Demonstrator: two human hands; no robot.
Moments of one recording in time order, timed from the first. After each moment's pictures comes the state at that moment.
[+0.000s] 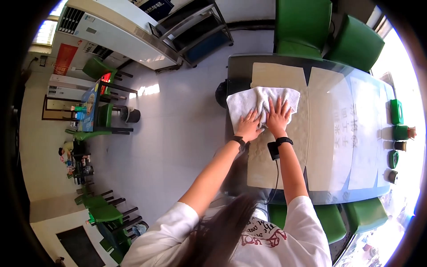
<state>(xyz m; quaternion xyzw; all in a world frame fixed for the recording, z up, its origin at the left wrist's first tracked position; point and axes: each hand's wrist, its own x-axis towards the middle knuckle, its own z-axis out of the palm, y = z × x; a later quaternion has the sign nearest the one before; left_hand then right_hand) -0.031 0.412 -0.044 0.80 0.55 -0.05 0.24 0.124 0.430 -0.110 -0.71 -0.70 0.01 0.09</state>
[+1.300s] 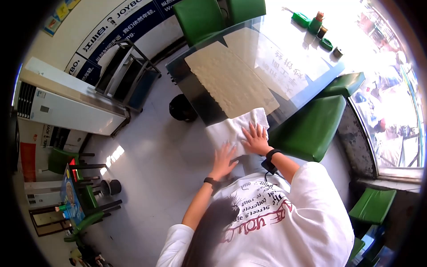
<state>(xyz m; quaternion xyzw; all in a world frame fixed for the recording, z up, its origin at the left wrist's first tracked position) -0.213 0.129 -0.077 0.93 0.29 0.03 0.25 0.022 0.068 -0.085 -0.77 -0.61 0.17 0.02</state>
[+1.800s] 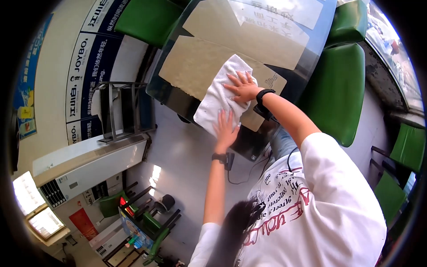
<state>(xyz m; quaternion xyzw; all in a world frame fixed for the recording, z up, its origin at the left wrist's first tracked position) -0.123 0.291 -0.062 0.92 0.28 -0.08 0.25 0.116 0.256 -0.063 -0.76 -0.60 0.26 0.07</state>
